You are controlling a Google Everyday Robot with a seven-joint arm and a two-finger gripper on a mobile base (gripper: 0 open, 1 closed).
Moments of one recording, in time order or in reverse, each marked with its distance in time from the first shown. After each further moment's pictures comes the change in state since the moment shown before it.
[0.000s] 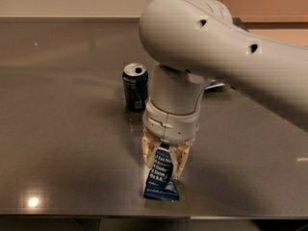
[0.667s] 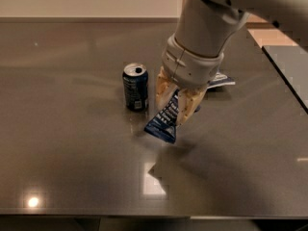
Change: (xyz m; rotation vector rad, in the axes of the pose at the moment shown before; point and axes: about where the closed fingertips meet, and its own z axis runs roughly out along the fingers) arm 0.071 -0.017 -0.088 0.217 0.123 0.338
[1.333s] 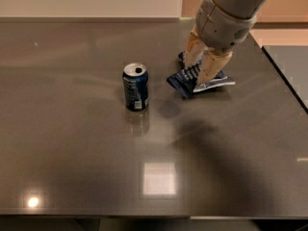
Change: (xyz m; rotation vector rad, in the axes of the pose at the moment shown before) arm 0.094 -0.021 -0.053 0.155 0.127 0.296
